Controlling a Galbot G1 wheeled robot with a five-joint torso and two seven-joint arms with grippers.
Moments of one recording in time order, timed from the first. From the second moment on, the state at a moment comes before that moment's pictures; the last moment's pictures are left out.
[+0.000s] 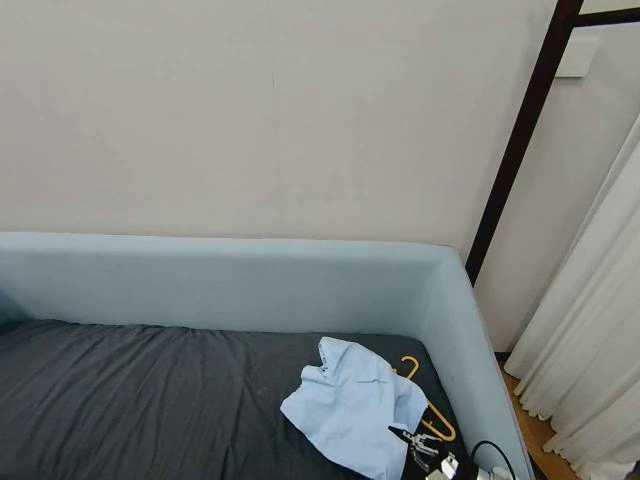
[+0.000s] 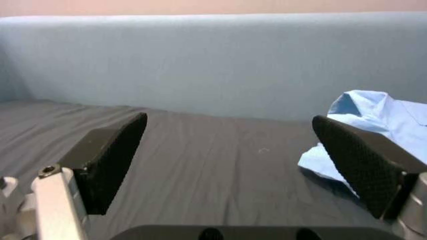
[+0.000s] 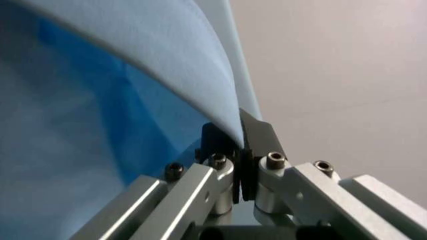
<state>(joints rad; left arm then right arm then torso) 2.02 -1.55 -0.50 -1.91 0.04 -0.63 -0.21 -0.97 1.05 0.12 0.94 -1.50 0.82 0.91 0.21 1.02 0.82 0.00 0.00</state>
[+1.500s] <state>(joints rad) 1.99 -1.33 -0.41 -1.95 -0.03 -0.64 -0.12 -0.40 0.84 -0.37 2.09 1.14 -0.67 0.98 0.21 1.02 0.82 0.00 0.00</state>
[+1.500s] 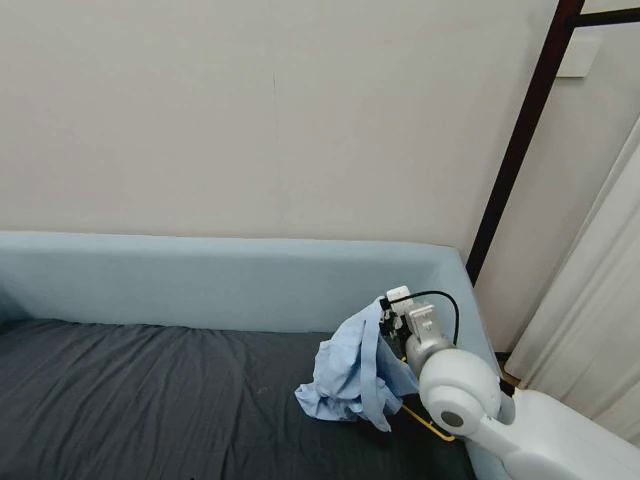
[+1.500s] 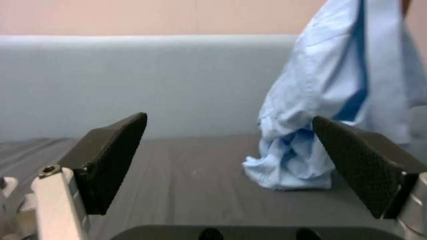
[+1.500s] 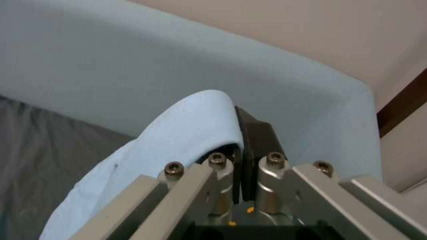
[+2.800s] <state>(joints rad) 1.19 -1.00 0.22 -1.88 -0.76 -0.18 -0.24 -0.20 1.11 -0.38 1.83 1.45 -0.65 1.30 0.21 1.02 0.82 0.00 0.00</state>
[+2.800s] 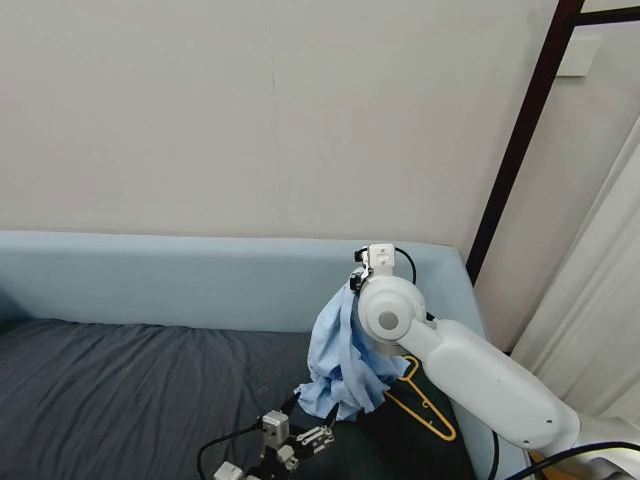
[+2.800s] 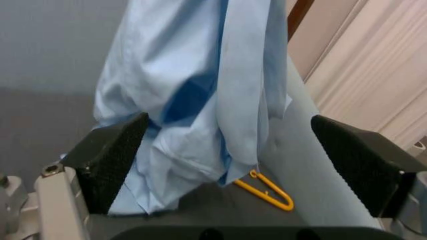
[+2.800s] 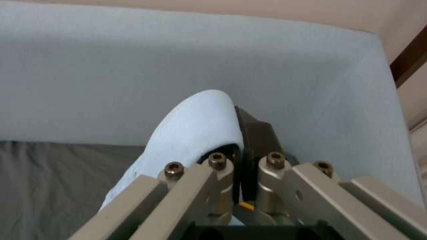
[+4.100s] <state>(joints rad) 0.97 -1.33 0.39 -1.52 -0.90 -0.11 -0.33 -0.26 1.00 -0.34 1.90 1.49 -0.65 1.31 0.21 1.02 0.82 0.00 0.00</state>
